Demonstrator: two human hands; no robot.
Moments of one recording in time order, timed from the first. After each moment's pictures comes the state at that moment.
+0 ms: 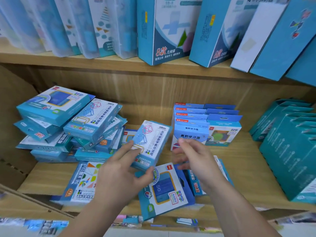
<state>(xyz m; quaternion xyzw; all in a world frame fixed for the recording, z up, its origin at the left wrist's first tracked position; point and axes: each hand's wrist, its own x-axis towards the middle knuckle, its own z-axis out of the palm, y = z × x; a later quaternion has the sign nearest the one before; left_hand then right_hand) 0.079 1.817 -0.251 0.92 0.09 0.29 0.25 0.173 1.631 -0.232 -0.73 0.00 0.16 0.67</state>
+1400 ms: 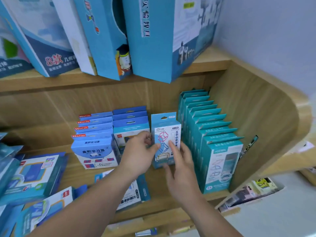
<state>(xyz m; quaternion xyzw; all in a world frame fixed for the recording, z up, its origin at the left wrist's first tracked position) 0.263 1.548 -0.253 0.88 0.07 0.06 0.47 0.225 1.397 -0.310 -0.88 -0.10 -0.10 0.45</state>
